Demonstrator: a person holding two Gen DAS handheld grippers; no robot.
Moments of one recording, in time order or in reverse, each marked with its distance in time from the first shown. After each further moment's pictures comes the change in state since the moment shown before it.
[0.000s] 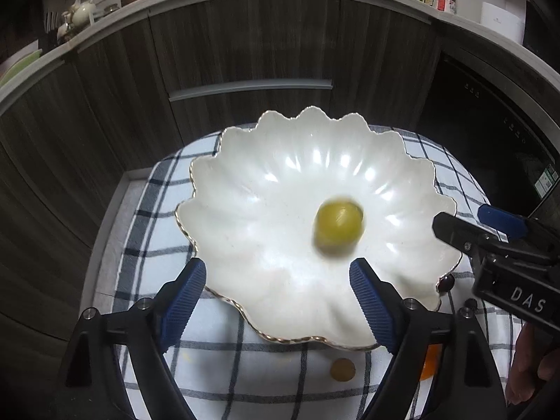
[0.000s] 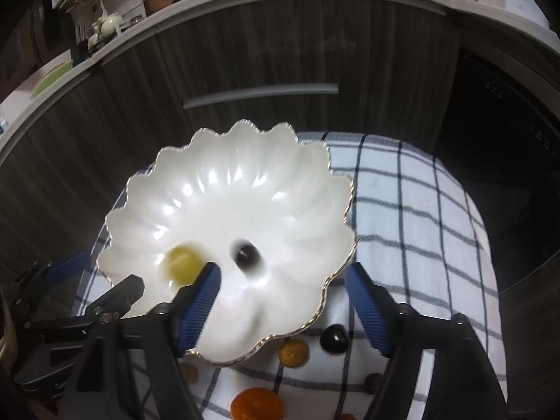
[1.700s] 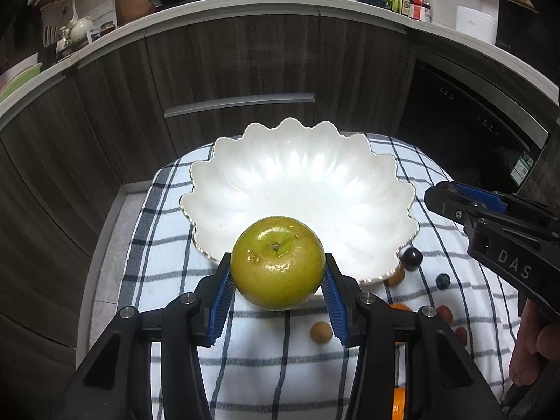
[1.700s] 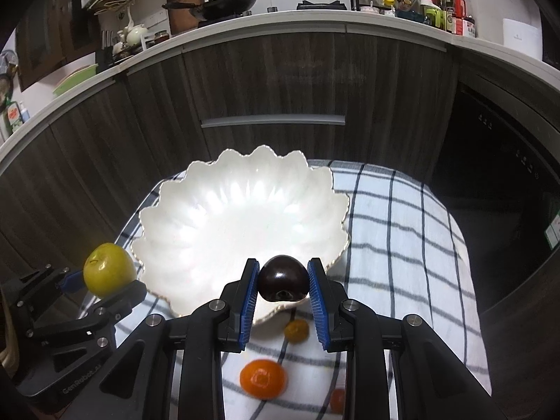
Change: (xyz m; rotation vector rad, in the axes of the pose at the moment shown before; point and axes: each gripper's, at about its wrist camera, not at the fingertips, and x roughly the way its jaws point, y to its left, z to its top) left arm -0.048 -0.010 -0.027 0.034 -0.064 -0.040; right arm -0.054 0.013 -0.021 -0.075 -0.112 0.012
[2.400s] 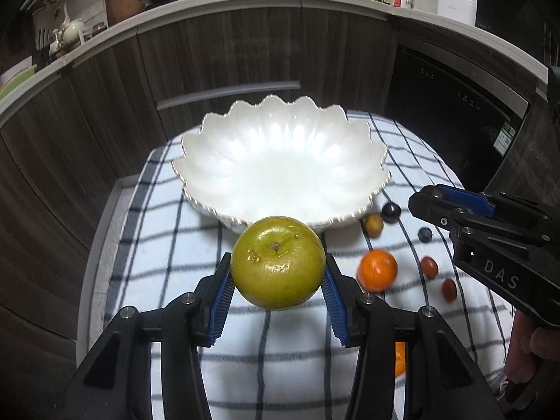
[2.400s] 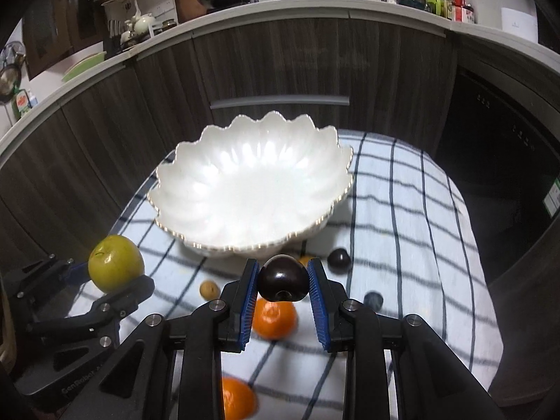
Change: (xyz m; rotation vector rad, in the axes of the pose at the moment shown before) left arm -0.027 -0.016 -0.045 0.045 0.017 -0.018; right arm -0.023 0.007 -0.051 -0.006 0.042 0.025
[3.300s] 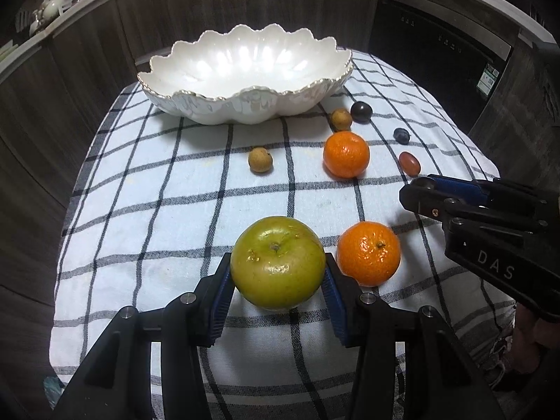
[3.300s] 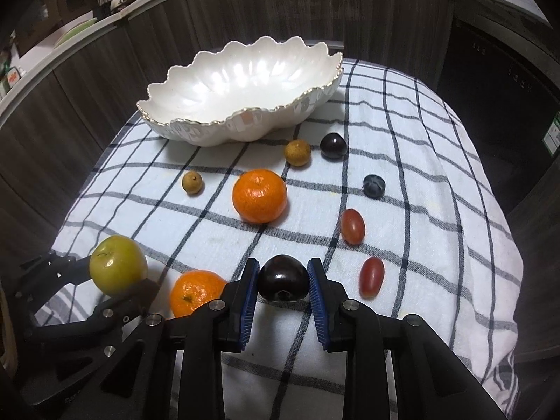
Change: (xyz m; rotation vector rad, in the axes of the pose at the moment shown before) left arm 0.011 -0.031 -0.088 0.026 0.161 -0.055; right arm 0.007 -0.006 -0.085 0.009 0.185 -0.015
